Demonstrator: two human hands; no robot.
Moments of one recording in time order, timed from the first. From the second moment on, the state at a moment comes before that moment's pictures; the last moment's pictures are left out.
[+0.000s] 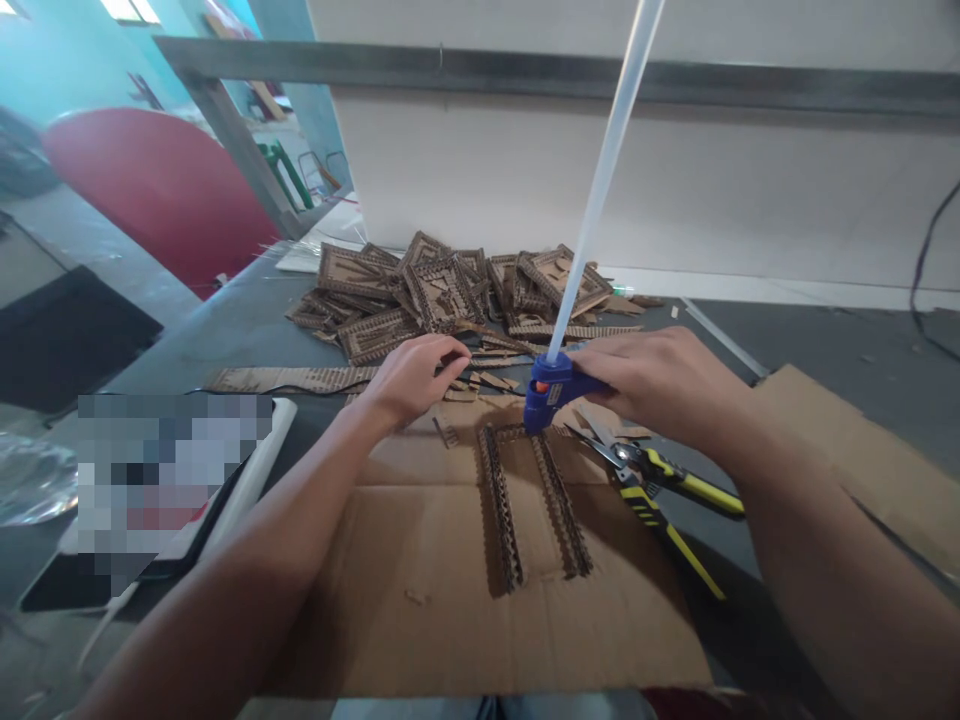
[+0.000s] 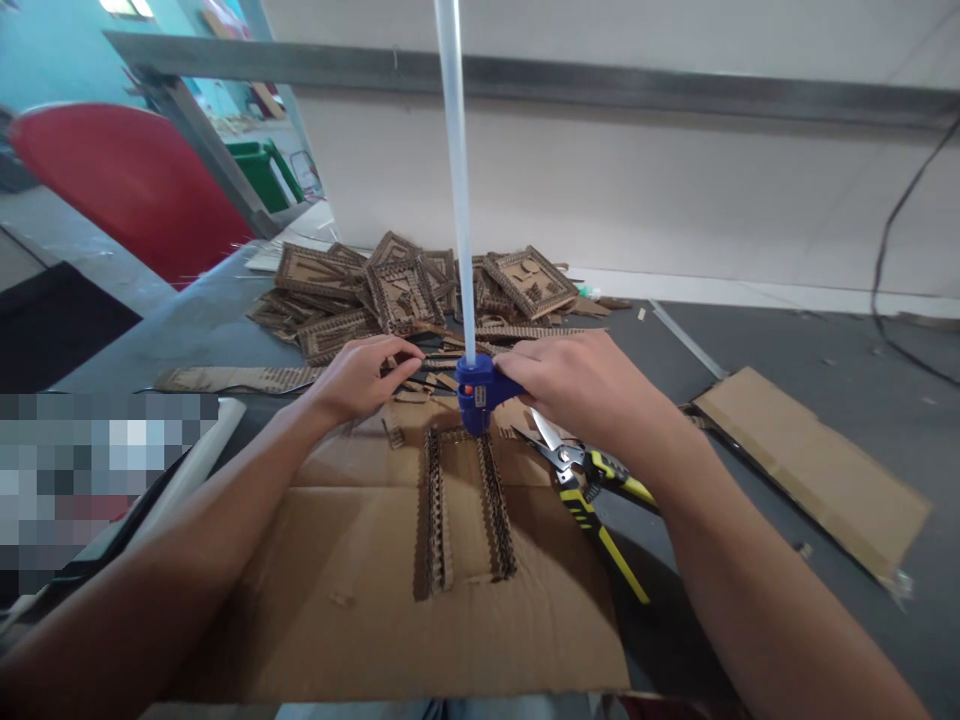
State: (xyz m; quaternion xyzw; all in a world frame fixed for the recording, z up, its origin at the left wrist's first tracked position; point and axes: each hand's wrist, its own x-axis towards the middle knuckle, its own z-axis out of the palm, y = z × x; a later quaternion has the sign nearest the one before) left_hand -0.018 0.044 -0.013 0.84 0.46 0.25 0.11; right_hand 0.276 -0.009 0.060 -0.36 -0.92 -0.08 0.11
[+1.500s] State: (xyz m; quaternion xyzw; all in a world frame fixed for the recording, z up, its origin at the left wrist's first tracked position) left_hand 0.029 -0.007 0.011 0.87 0.38 0.13 0.28; right_hand 0.289 0.003 0.068 -0.35 -0.91 -0.01 0.20
